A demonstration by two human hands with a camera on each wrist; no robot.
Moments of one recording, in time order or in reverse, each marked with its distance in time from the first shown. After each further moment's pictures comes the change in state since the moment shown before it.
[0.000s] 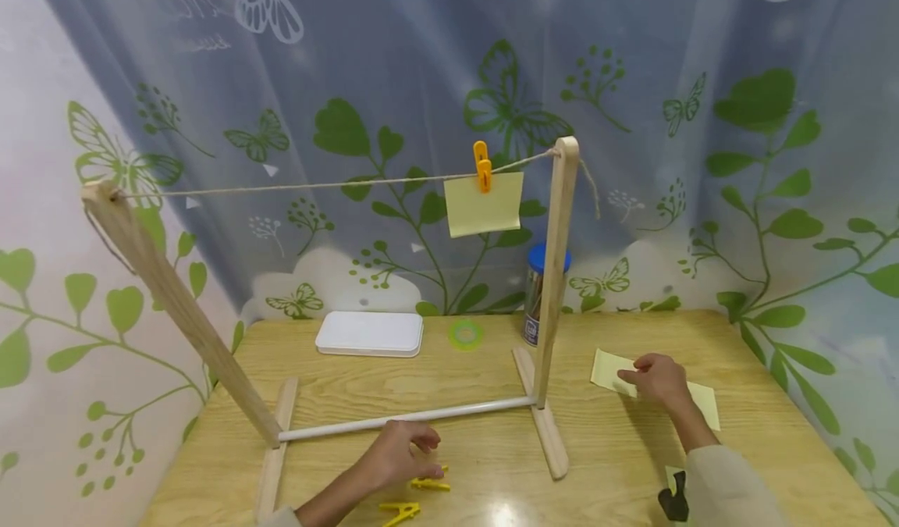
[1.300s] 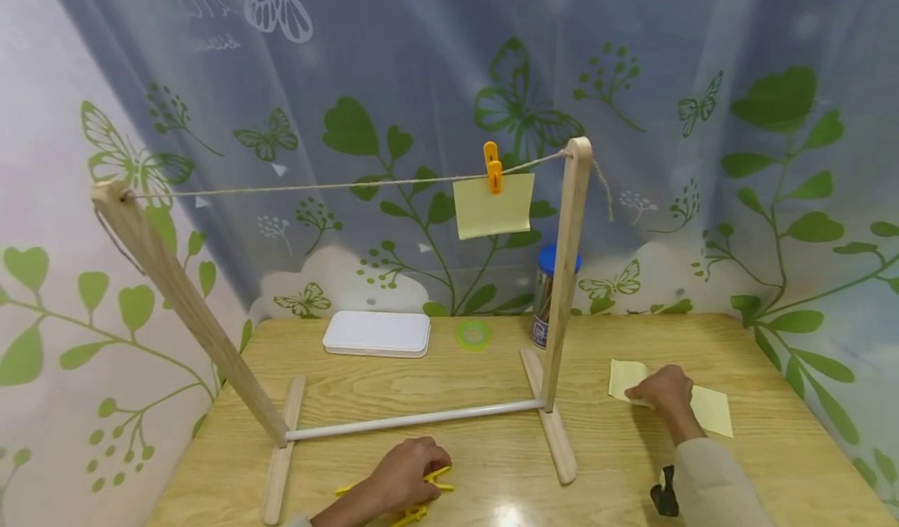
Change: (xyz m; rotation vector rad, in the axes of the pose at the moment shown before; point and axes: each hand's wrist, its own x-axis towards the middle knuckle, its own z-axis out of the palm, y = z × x) left_hand -0.005 -0.008 0.020 0.452 -0.070 0.040; right_hand 0.008 -0.006 0.017 0.017 0.044 0.282
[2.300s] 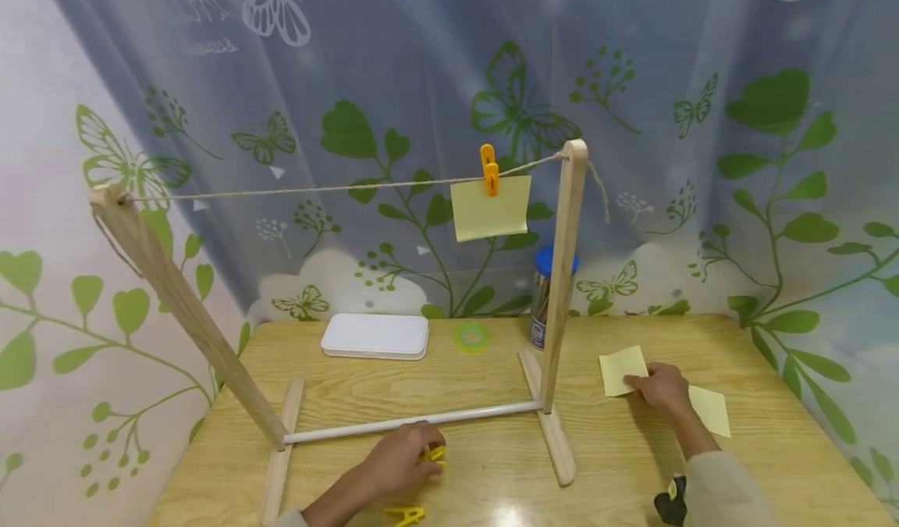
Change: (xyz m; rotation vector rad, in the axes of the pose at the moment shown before) left_hand 0.004 0.002 -0.025 -0.080 0.043 -0.001; right_hand 0.000 0.009 -0.001 0.180 -0.049 -0.169
